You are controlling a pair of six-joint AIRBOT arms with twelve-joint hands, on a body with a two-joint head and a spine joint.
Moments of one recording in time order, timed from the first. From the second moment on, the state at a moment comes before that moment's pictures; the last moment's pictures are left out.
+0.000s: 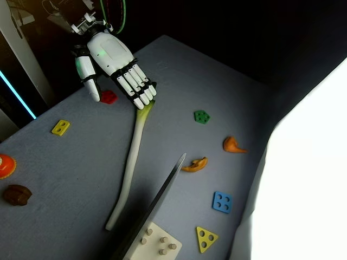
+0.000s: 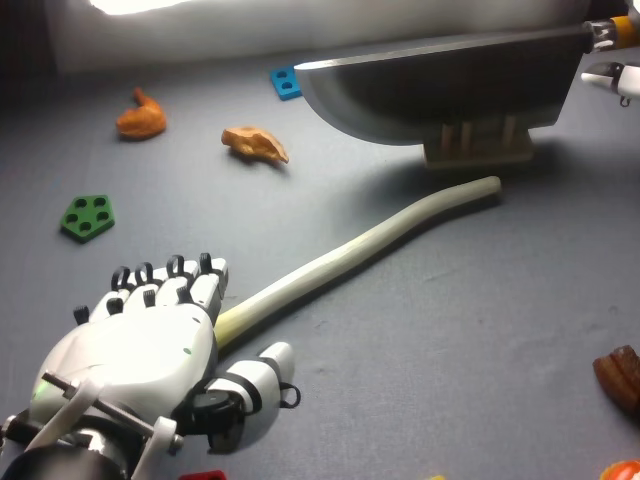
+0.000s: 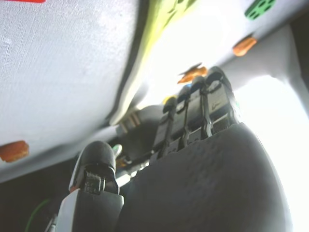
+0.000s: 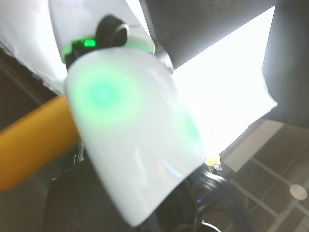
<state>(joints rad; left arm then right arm) 0.81 -1.04 0.38 1.71 1.33 -1.25 -0.68 -1.34 1.83 0.23 0.86 -0.90</state>
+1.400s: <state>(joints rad) 0.81 -1.08 0.39 1.67 1.39 -1.15 -0.71 -1.38 1.89 0.23 0.89 -0.89</state>
